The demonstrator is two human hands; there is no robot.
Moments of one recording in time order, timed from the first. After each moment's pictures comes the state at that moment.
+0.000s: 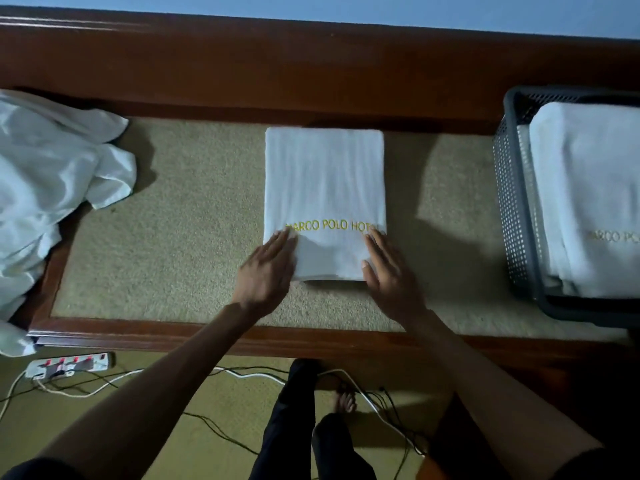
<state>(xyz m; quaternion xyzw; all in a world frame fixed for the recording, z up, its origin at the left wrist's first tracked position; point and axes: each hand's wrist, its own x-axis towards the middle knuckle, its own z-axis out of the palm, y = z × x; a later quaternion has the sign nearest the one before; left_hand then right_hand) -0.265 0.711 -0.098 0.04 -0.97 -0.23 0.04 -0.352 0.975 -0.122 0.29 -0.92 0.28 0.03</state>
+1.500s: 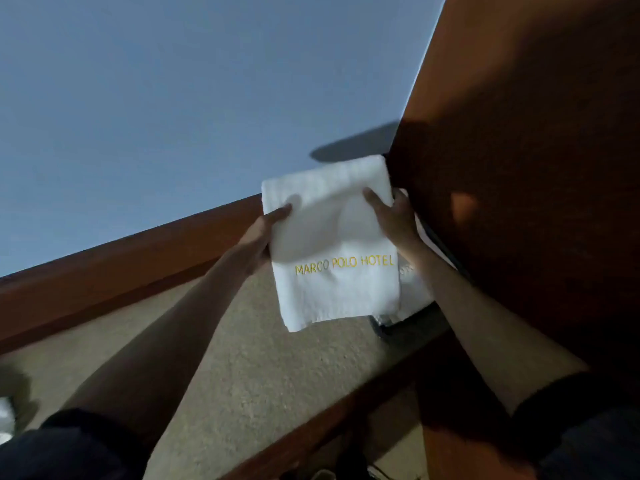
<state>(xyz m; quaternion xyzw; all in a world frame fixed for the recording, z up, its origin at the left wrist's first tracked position) -0.554 0.899 0.174 0.11 -0.59 -0.74 -0.29 -0.540 1.161 0.178 -0.20 -0.82 0.53 0.11</state>
